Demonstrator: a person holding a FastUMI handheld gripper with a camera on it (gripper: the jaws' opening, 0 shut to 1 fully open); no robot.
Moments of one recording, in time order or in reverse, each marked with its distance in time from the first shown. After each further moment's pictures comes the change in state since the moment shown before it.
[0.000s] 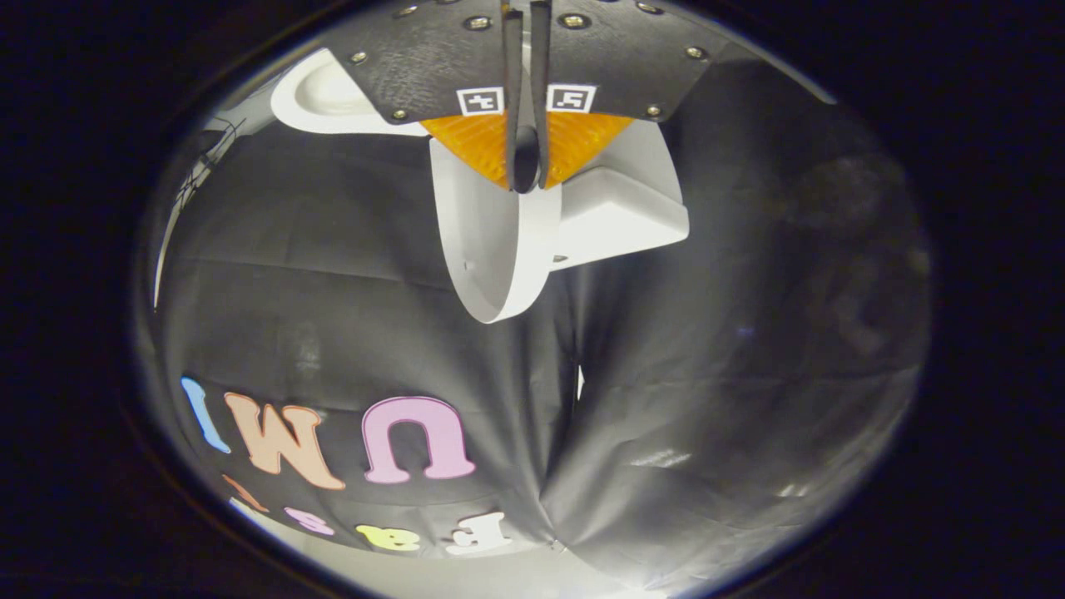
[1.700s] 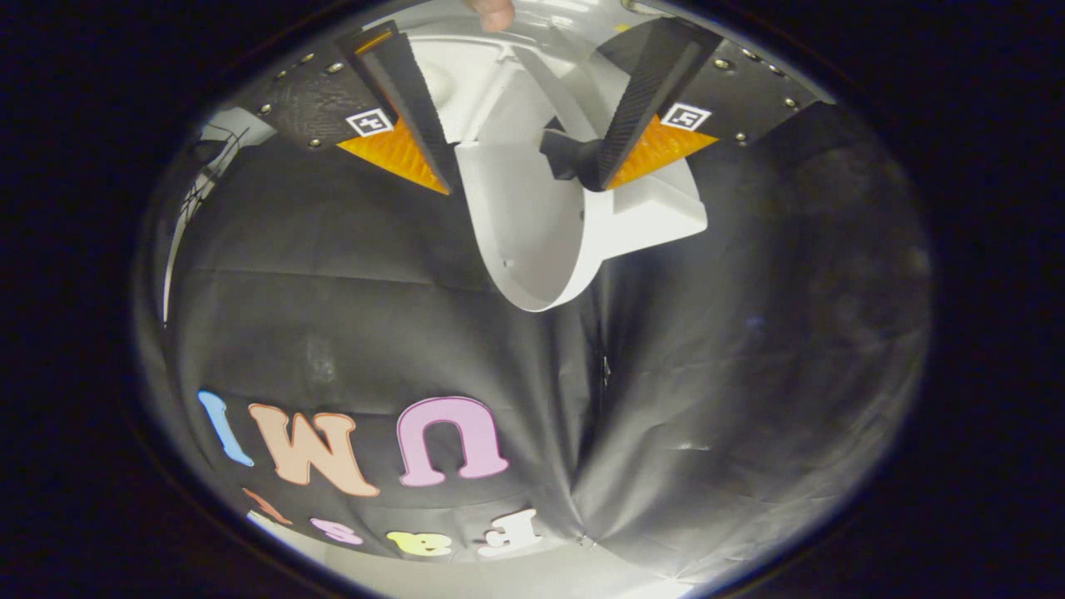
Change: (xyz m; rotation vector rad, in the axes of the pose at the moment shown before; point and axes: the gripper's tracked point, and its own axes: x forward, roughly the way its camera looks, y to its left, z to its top) arm -0.045 -0.071 0.019 0.028 0.022 -0.049
